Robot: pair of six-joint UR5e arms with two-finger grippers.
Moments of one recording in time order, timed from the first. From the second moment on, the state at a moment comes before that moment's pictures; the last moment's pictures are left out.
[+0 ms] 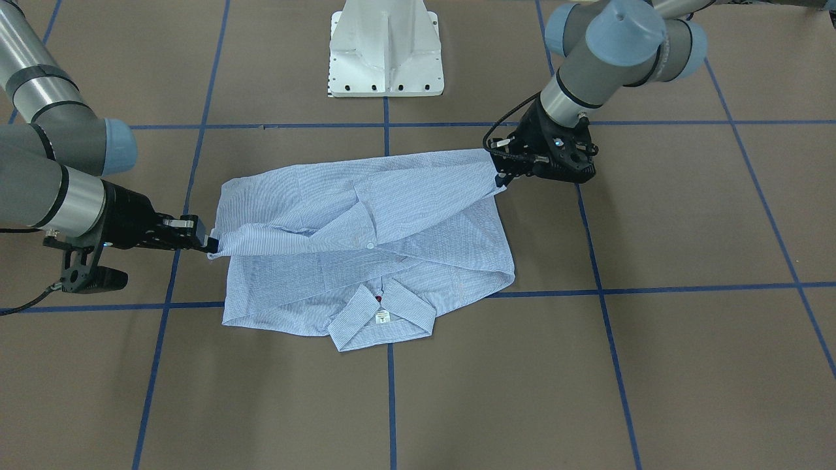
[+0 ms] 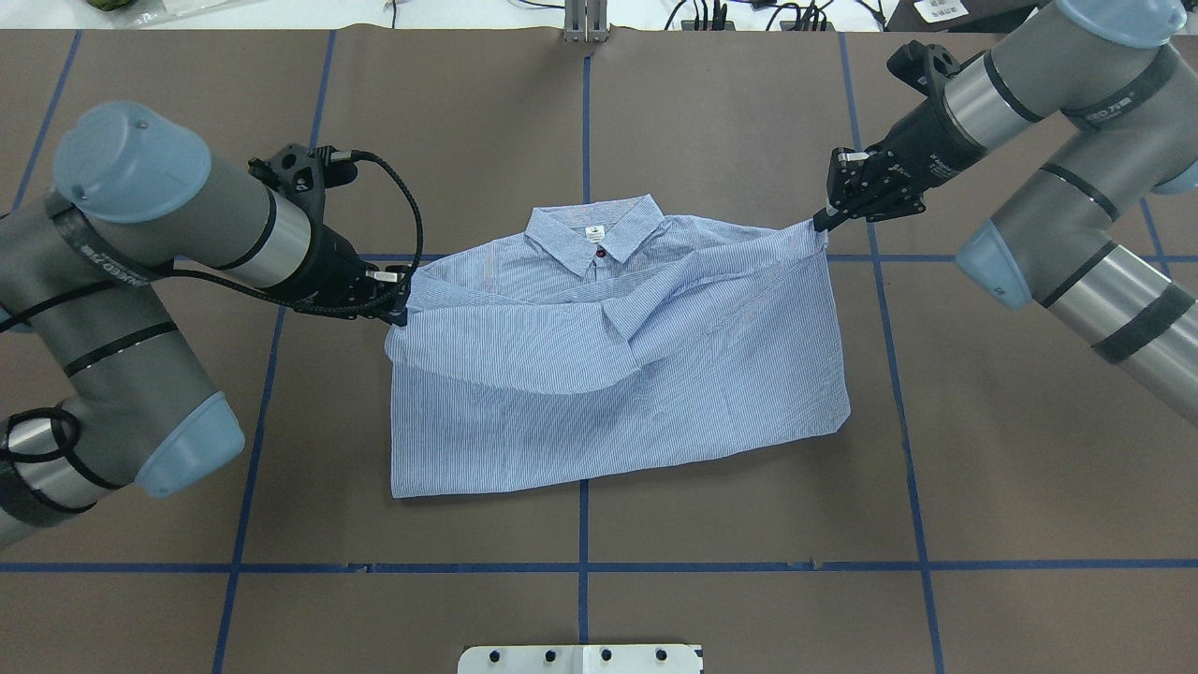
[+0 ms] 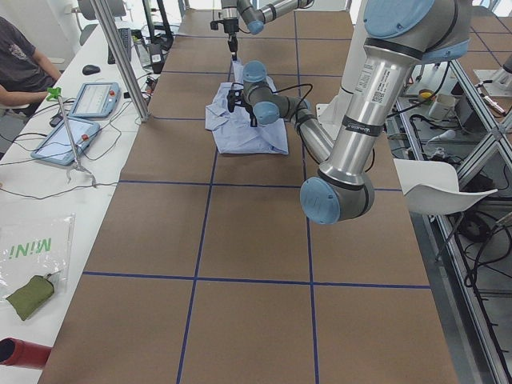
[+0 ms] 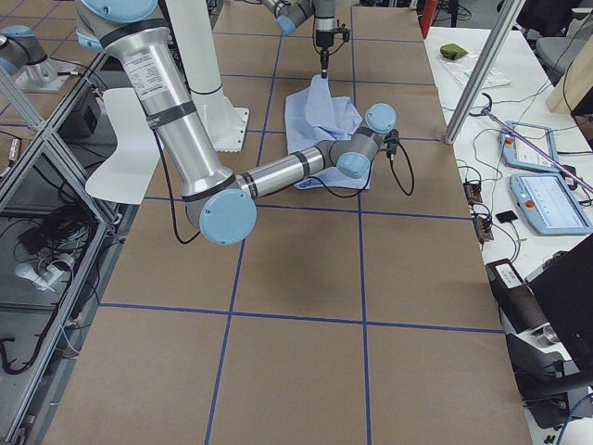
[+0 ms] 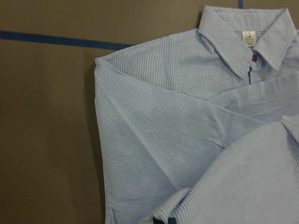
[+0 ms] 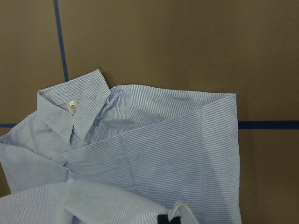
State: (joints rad) left arm -0.73 -1.99 -1.83 -1.90 -2.13 -1.22; right arm 1.01 -1.11 1.45 -0.93 2.57 1.18
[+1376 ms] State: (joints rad) left arm -0.76 -2.02 -1.64 -2.05 -2.13 -1.23; right arm 0.96 -1.11 1.39 -0.93 2.51 1.18
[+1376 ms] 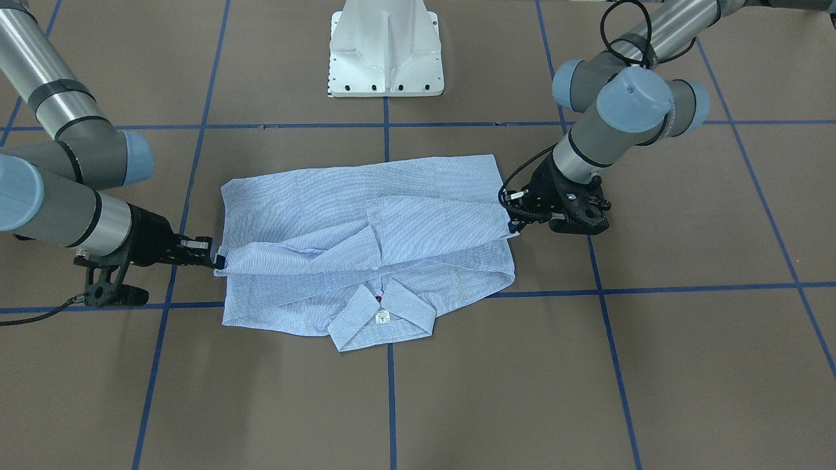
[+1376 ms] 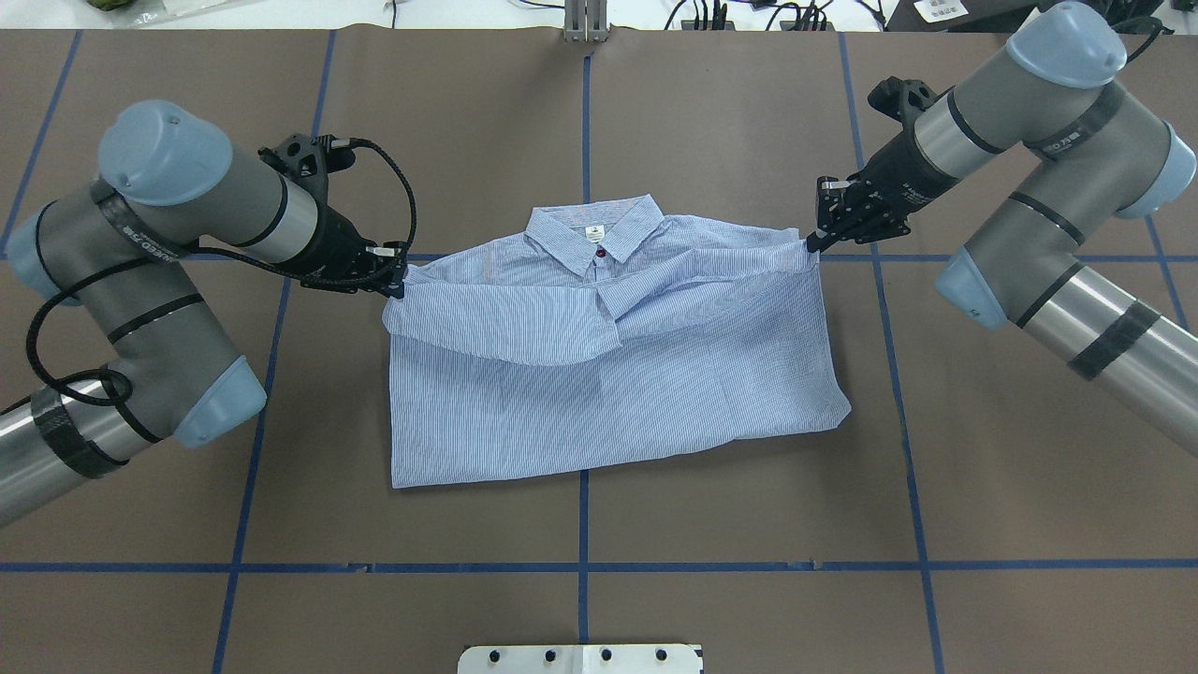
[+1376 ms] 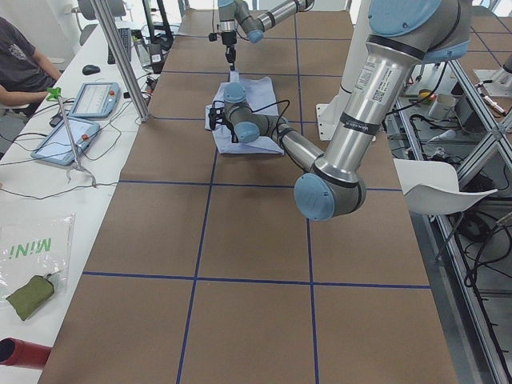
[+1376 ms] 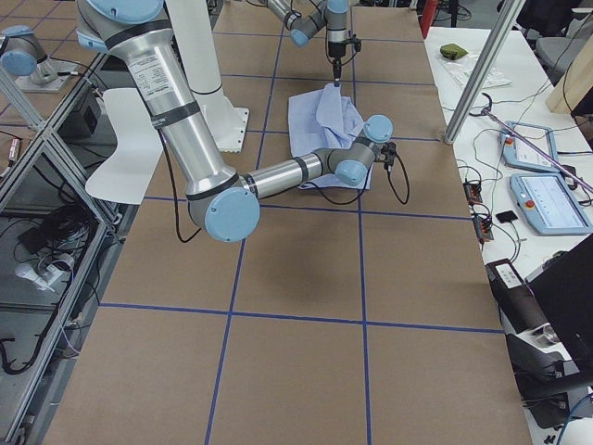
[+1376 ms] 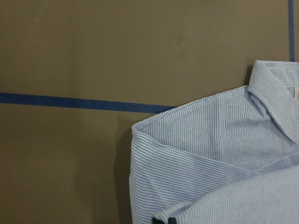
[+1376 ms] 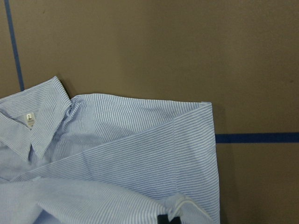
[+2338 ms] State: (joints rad) left arm -0.86 -2.01 -1.70 -2.00 -2.20 -1.22; right arm 0.90 -1.39 1.66 -0.92 2.48 1.20
